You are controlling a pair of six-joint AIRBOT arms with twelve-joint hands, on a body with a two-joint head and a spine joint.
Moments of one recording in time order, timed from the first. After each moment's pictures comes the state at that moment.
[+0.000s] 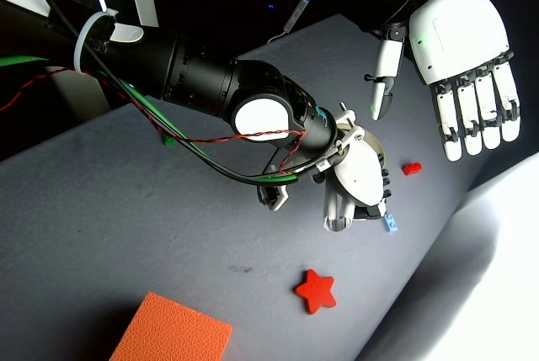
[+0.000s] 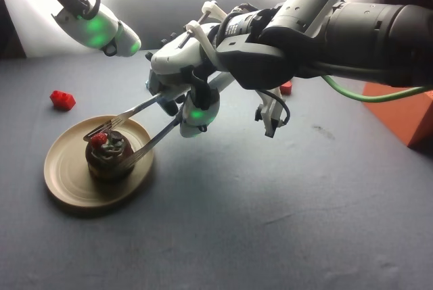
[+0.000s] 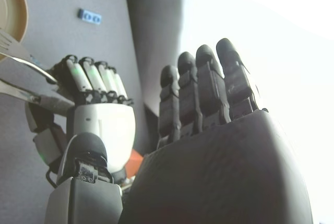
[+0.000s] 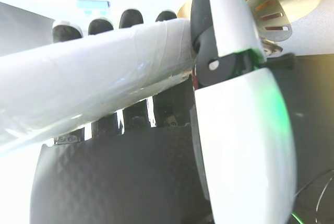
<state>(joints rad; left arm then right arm) -0.16 -0.98 1.07 0.83 0.58 0.72 -0.14 -1.75 1.68 -0.15 -0.27 -0.83</state>
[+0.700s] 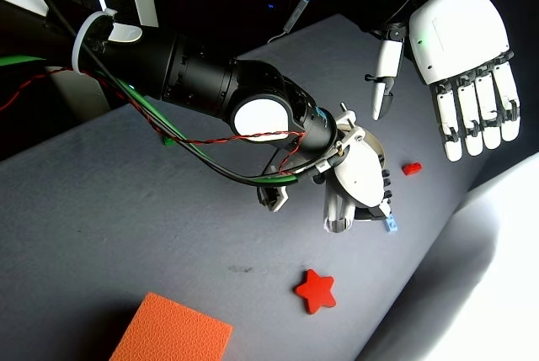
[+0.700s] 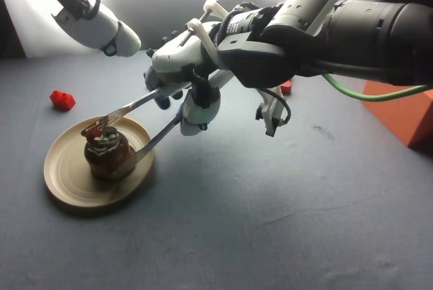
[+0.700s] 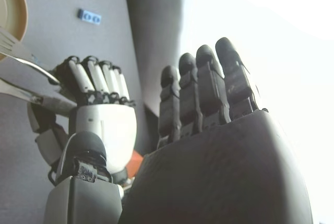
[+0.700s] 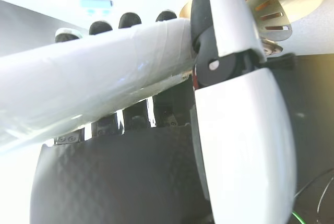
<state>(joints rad) -0.16 -0.98 1.07 0.83 0.58 0.72 -0.13 -1.75 1.68 -0.15 -0.27 -0.82</state>
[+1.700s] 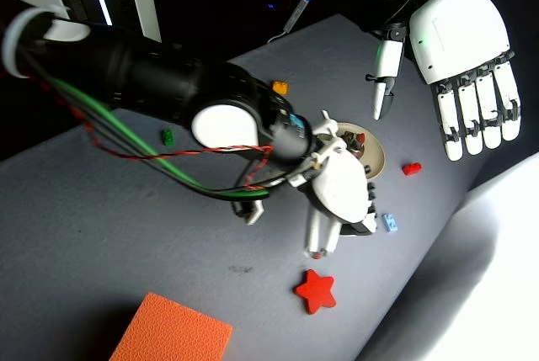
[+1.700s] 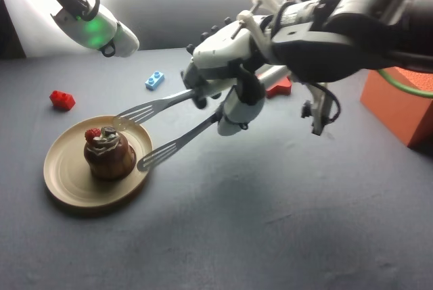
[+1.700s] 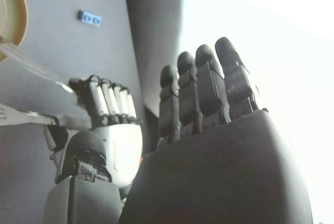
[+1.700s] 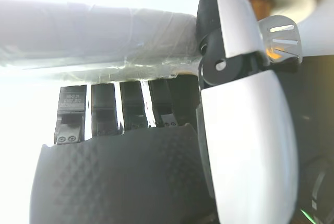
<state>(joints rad) -0.16 -0.98 1.07 0.83 0.58 0.72 -0.12 -1.51 1.45 -0.15 -0.29 -0.83</state>
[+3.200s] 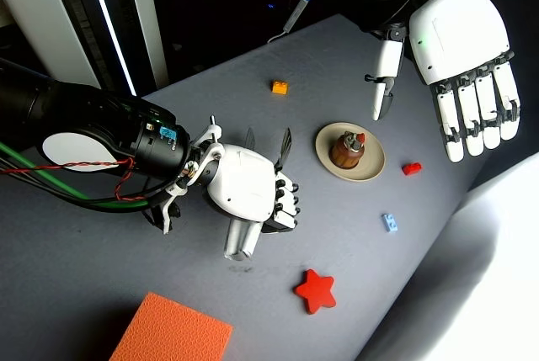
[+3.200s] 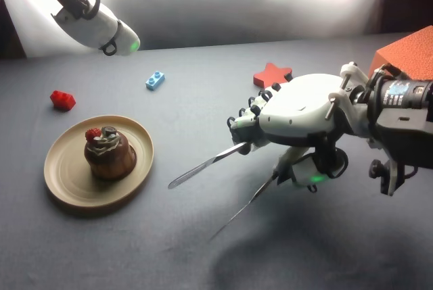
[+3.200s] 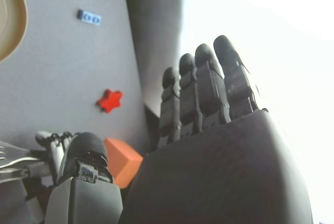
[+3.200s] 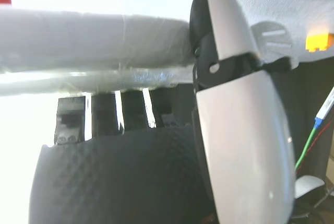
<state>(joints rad) -0.16 -0.98 1.07 0.83 0.58 0.72 -0.35 -1.26 1.18 -0.15 0.00 -0.89</state>
